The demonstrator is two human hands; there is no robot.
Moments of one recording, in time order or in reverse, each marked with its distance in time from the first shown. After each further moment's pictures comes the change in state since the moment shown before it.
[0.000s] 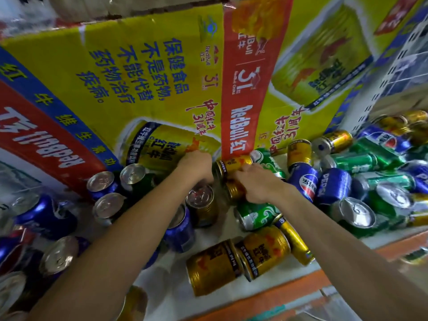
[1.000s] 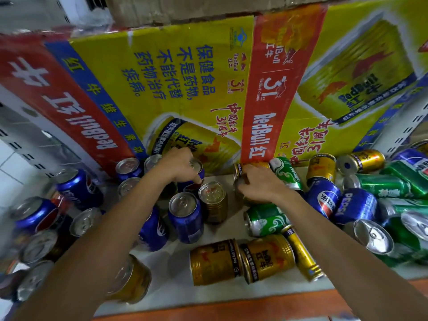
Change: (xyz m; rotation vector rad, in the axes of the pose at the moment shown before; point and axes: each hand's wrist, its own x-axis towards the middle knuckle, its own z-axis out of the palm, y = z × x) left_hand -0.068 -0.058 -0.008 -0.442 0.110 -0.233; right_hand 0.015 -0.010 -0.004 0.299 0.103 0.013
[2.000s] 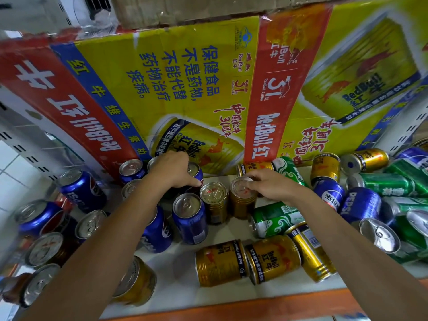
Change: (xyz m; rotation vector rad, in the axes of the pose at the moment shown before) left_hand -0.002 -0.017 0.003 0.226 0.059 0.016; right_hand -0.001 0.018 -0.002 0.492 -0.144 -0.048
